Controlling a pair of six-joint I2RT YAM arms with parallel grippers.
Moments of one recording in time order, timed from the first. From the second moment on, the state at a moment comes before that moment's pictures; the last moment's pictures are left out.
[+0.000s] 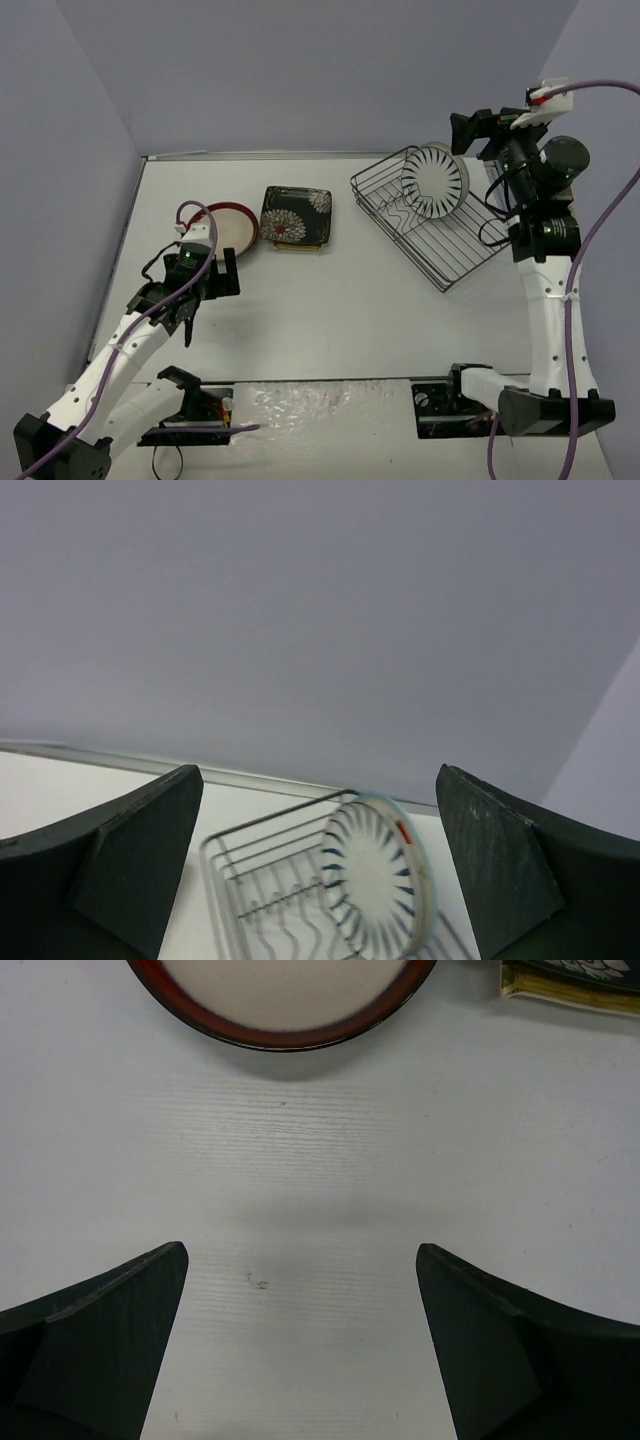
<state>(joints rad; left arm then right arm) -0.40 0.86 0.77 -0.70 -0.29 -0.38 -0.03 1.16 1.44 -0.11 -0.24 0.08</state>
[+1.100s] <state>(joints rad) -0.23 1.34 0.75 -0.30 -0.30 -1.09 0.24 0.95 0.77 0.02 -0.43 0.44</state>
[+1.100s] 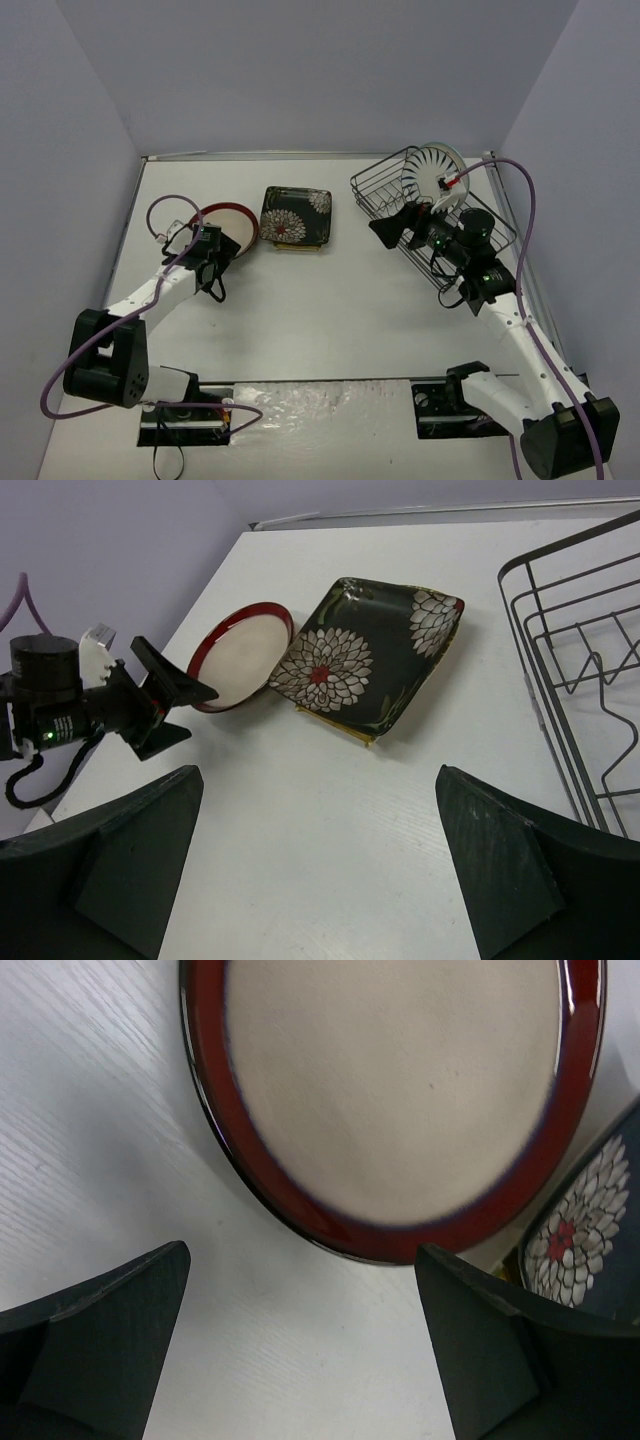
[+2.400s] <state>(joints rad) -0.13 1.50 0.78 -0.16 -0.24 -1.20 0.27 0.97 0.77 0.00 -0.47 0.37</state>
